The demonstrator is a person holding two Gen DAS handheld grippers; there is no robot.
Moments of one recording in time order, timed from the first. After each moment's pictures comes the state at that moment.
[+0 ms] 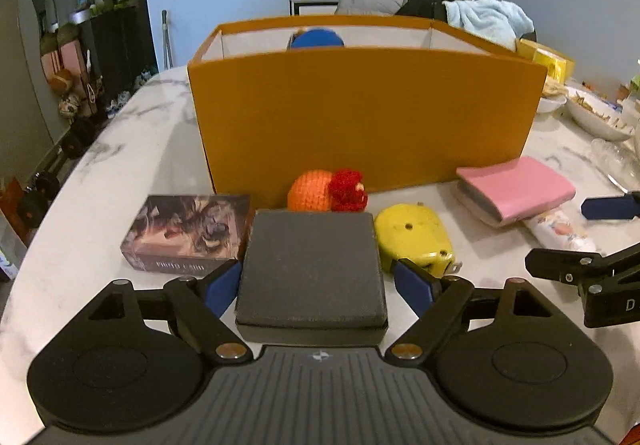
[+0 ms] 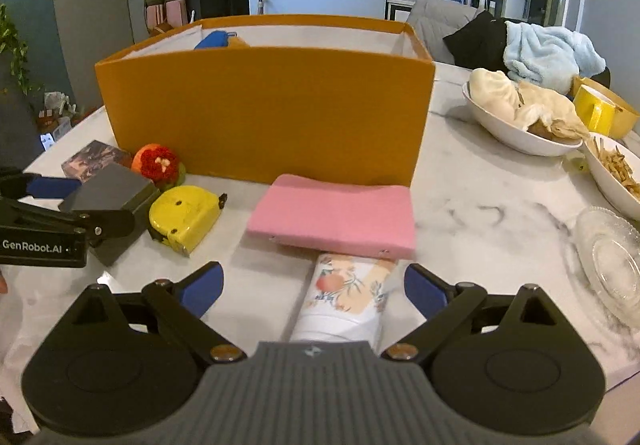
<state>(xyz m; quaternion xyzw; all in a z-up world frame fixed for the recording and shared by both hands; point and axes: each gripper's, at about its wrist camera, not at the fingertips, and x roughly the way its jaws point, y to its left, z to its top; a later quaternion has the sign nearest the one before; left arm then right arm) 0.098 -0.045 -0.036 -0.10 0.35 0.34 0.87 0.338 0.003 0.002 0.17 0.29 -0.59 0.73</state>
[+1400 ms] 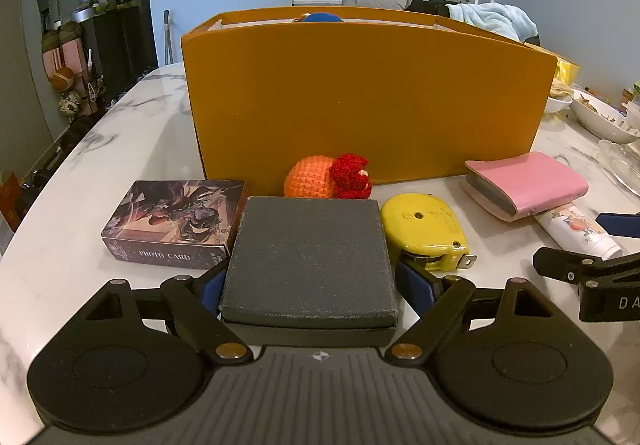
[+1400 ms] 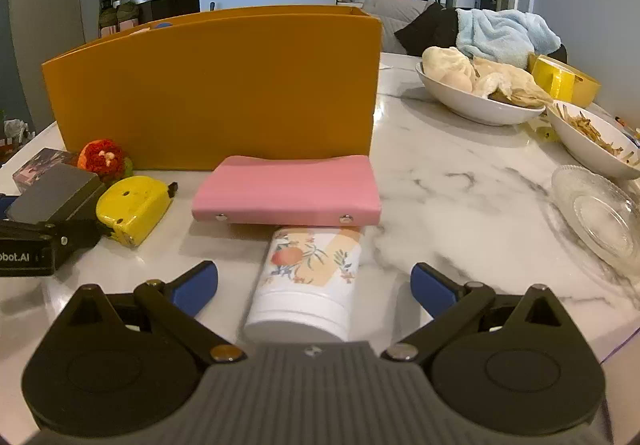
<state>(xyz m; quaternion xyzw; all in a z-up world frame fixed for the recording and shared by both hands) 0.101 -0.039 -0.052 -0.13 0.32 0.39 0.85 0.327 0.000 -0.028 0.19 0.26 -0.64 0.70</state>
